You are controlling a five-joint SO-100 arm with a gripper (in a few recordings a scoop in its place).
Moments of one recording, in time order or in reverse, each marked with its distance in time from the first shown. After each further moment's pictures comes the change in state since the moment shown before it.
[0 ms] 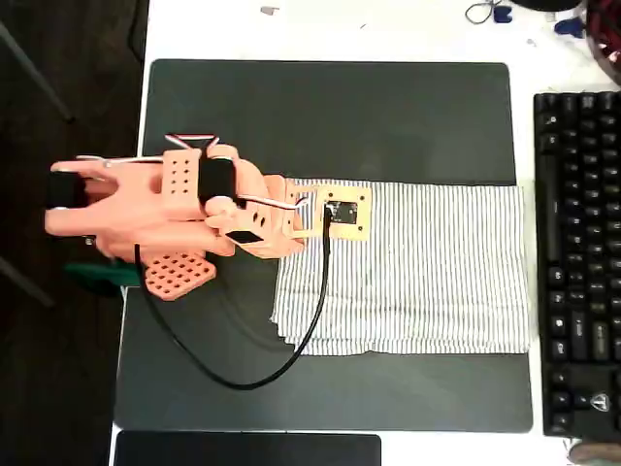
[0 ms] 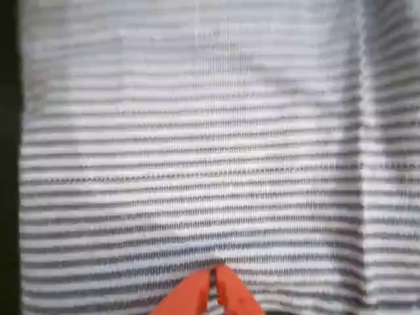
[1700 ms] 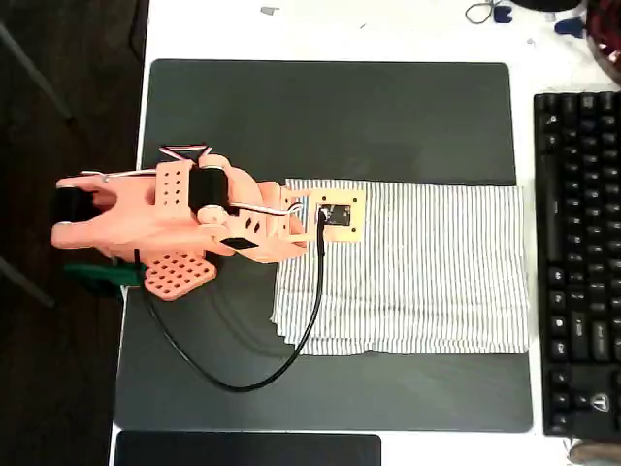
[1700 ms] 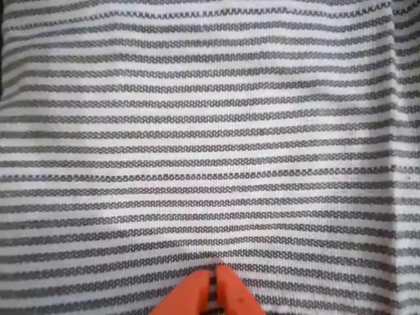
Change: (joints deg) arm -0.4 13.3 11.2 4.0 -0.5
